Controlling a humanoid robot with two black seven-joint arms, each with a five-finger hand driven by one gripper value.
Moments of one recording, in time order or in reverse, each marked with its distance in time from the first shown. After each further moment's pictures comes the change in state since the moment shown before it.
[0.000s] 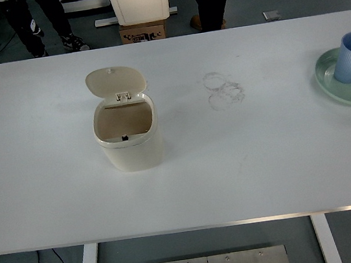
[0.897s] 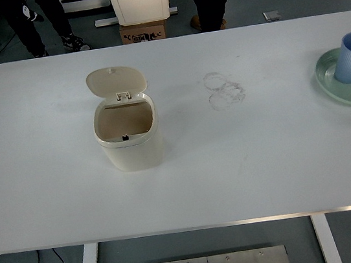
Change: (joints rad) left arm 0.047 0.074 -0.319 0.004 -0.122 -0.006 0.012; right arm 0.001 0.000 0.000 0.000 0.000 0.000 0.001
